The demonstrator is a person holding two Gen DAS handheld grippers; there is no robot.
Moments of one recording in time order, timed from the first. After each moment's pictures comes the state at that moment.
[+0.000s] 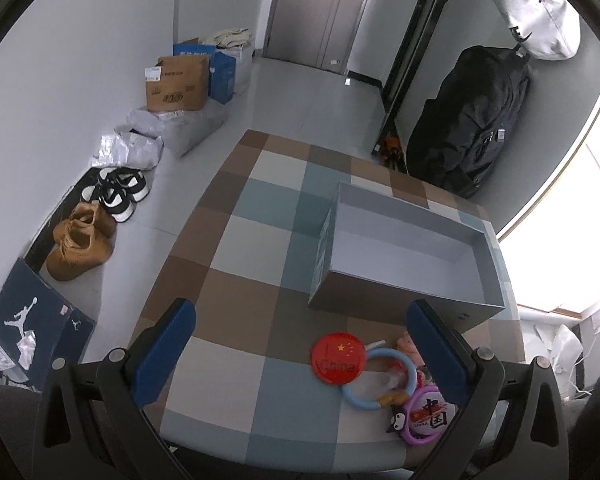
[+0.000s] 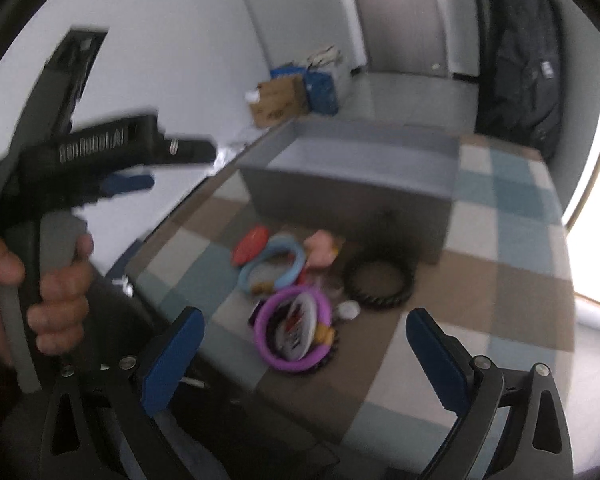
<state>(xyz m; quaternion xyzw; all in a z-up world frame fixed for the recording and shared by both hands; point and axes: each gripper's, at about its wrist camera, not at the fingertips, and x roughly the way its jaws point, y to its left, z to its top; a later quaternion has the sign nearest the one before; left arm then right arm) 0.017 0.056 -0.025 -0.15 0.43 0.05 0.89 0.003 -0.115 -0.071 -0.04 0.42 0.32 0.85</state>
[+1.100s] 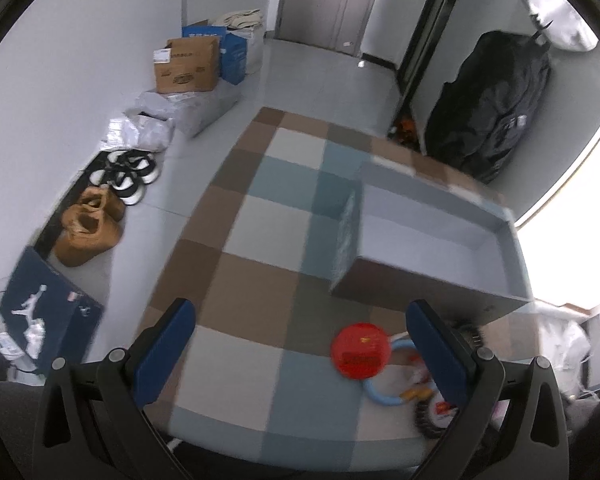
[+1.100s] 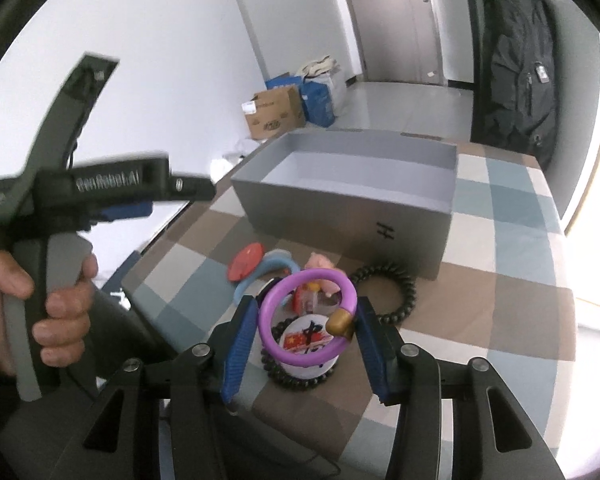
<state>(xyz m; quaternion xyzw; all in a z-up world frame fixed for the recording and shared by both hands) 0.024 0.069 -0.040 -0.14 0.47 0.07 0.87 0.011 -0.117 -0.064 -0.02 0.39 0.31 0.87</state>
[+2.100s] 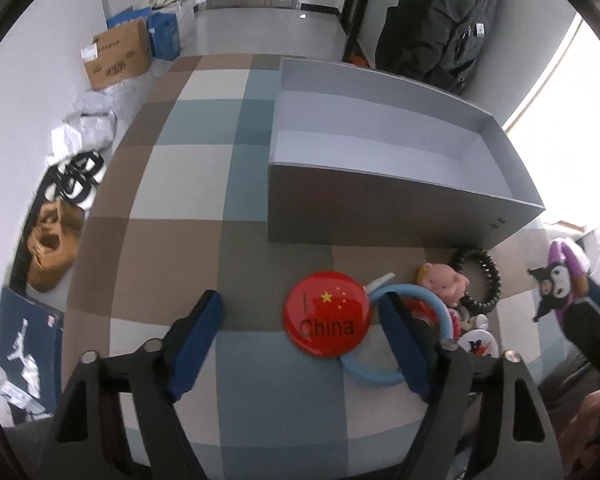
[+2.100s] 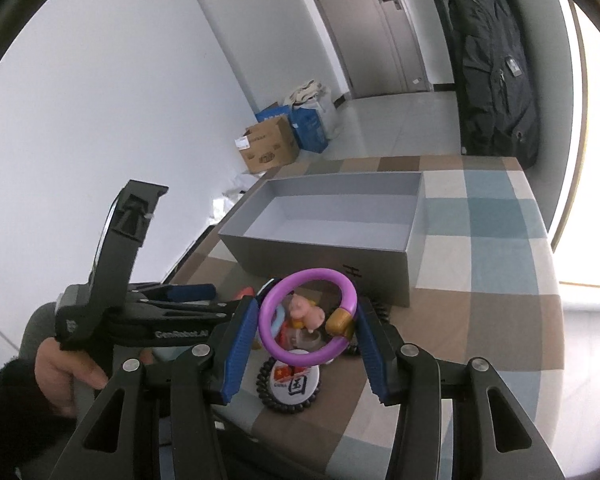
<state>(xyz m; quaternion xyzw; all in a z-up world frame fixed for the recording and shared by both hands) 0.034 0.035 -0.080 -0.06 0.53 -0.03 0.84 0.023 -0.147 -0.049 0.05 0.37 0.31 0.87</state>
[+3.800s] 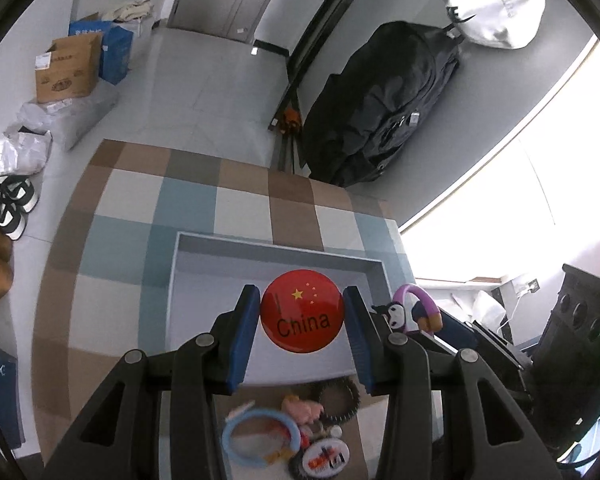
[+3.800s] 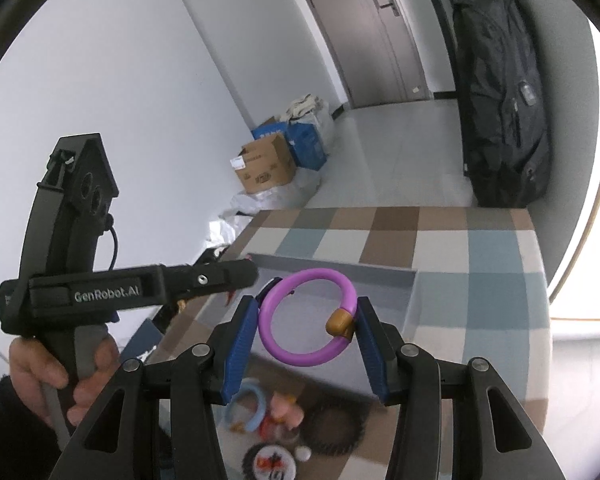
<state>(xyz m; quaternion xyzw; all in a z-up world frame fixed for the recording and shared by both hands) 0.099 0.034 -0.018 -0.19 0.46 -0.15 0.85 0.107 -0.140 -0.020 0.06 0.37 0.31 0.87</state>
